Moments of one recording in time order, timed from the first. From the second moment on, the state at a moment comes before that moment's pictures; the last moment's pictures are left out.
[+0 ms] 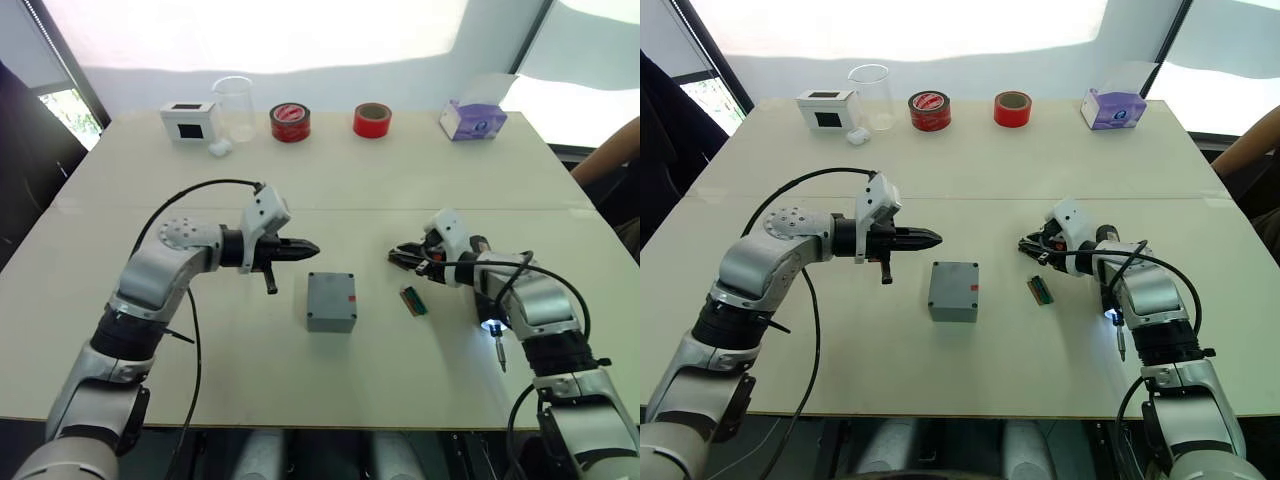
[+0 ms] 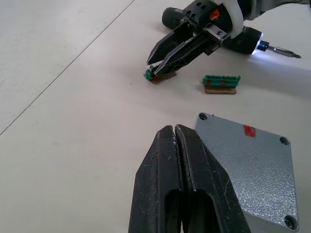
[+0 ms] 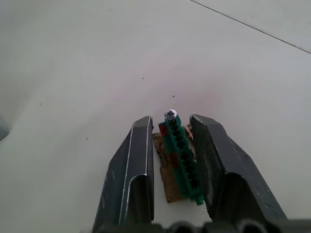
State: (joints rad) left arm -0.66 0.57 -0.18 -0.10 -0.38 0.69 -1.02; right arm -0.53 -0.59 0.06 0.20 0.26 0.54 0.79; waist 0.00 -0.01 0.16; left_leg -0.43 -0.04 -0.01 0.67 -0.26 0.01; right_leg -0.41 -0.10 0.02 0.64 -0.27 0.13
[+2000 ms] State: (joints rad) left arm -0.54 0.65 -0.18 -0.18 -0.41 0.72 -1.06; right arm -0.31 -0.53 0.09 -0.39 0.42 0.73 0.70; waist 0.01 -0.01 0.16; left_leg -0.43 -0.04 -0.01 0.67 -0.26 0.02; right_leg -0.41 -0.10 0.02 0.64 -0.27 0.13
